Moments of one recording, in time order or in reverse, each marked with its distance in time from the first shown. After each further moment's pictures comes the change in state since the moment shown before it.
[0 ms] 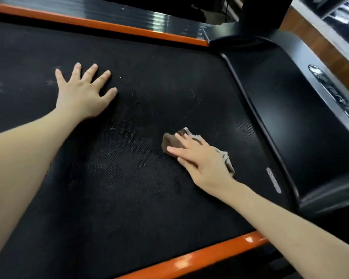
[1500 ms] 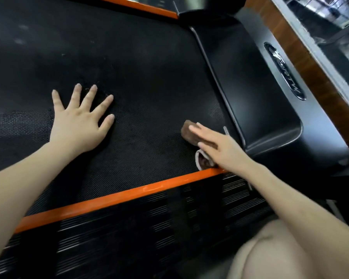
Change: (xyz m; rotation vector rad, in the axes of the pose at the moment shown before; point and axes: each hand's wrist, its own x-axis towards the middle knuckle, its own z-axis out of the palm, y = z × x) left_hand -0.163 0.060 0.010 -0.030 0.037 0.188; right_hand -0.115 -0.004 -0.079 0.176 -0.111 0.363
